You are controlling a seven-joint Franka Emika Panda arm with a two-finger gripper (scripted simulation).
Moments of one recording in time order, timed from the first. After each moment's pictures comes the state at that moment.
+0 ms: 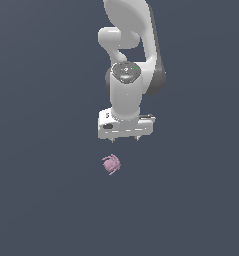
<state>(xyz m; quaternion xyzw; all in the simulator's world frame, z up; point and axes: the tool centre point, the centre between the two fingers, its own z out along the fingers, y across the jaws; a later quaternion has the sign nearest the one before) 0.011 0.024 0.167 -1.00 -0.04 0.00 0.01</state>
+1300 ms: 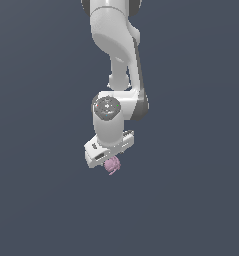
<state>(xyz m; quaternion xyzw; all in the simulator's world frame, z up) 0.057 -0.029 0.097 -0.96 -0.28 0.00 0.00</state>
